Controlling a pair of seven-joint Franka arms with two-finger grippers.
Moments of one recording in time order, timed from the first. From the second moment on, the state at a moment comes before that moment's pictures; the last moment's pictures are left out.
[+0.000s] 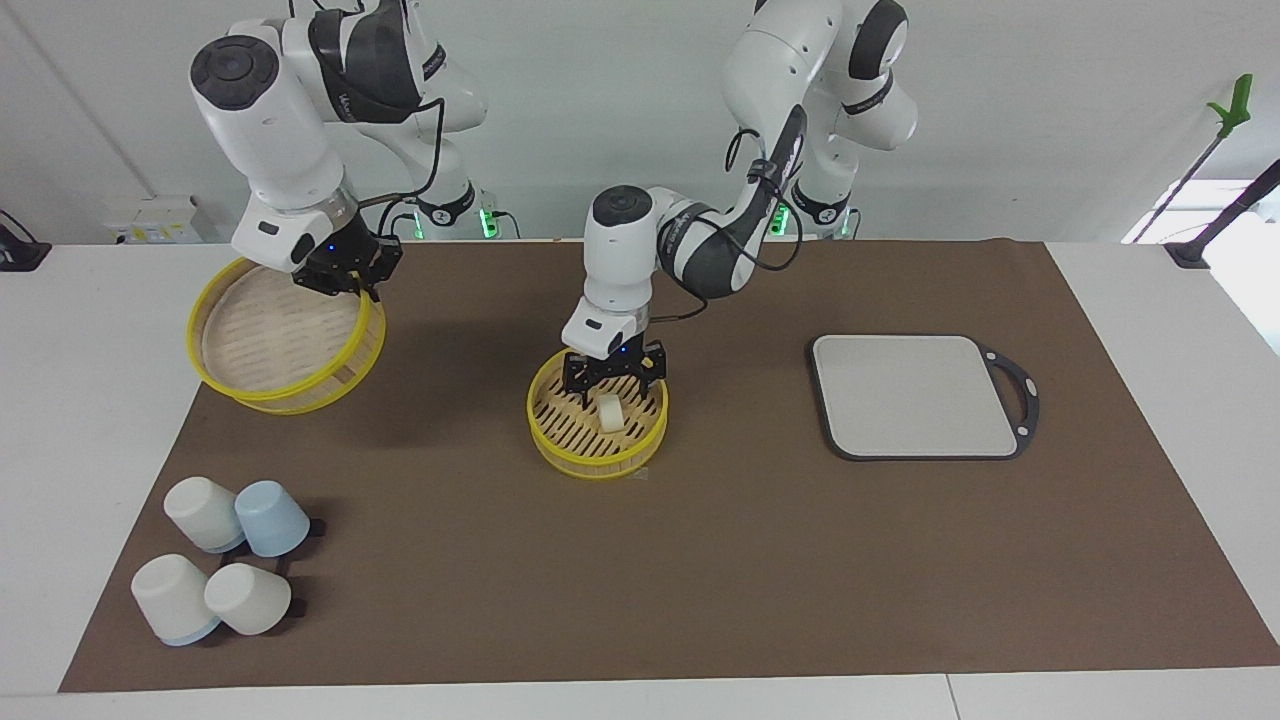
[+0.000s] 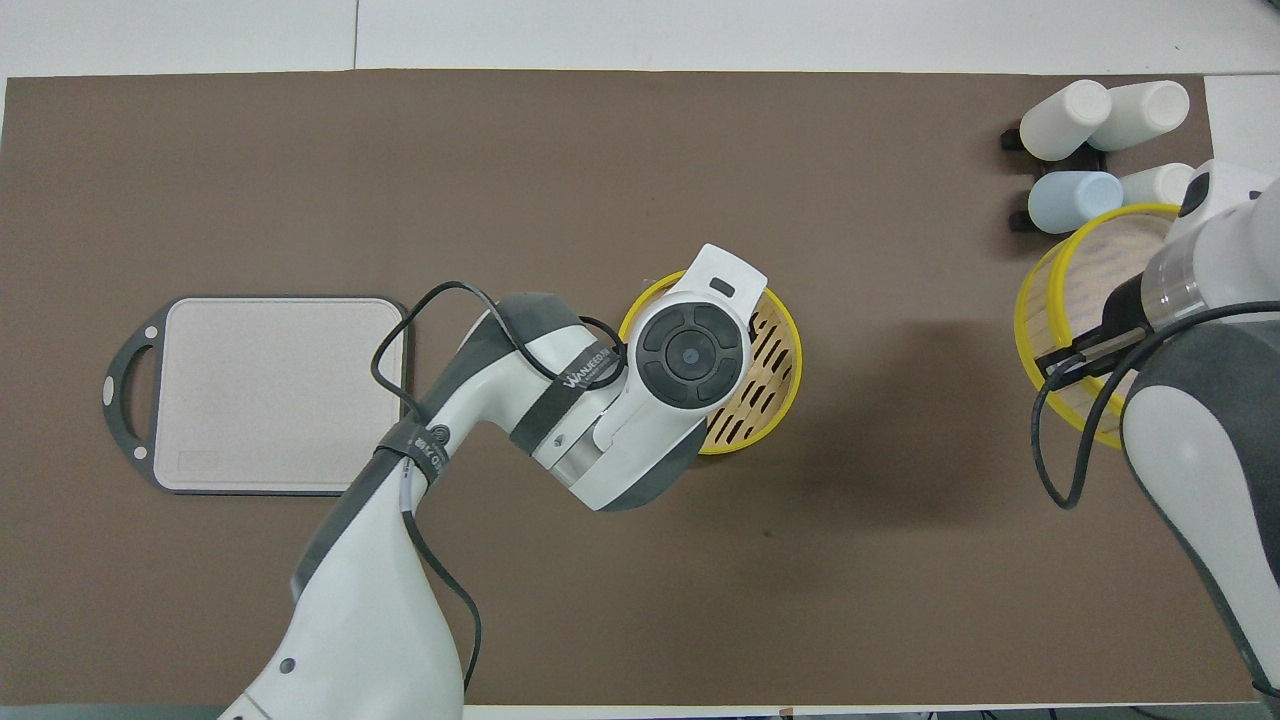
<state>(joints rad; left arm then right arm) -0.74 0.42 -0.03 -1.62 0.11 2.22 -1.00 0.16 -0.05 -0.06 -1.79 -0.02 1.61 -0.26</state>
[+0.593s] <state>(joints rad) -0.43 0.17 -0.02 -1.65 0.09 1.93 -0.71 0.43 0.16 -0.06 -1.56 0.05 1.65 0.13</state>
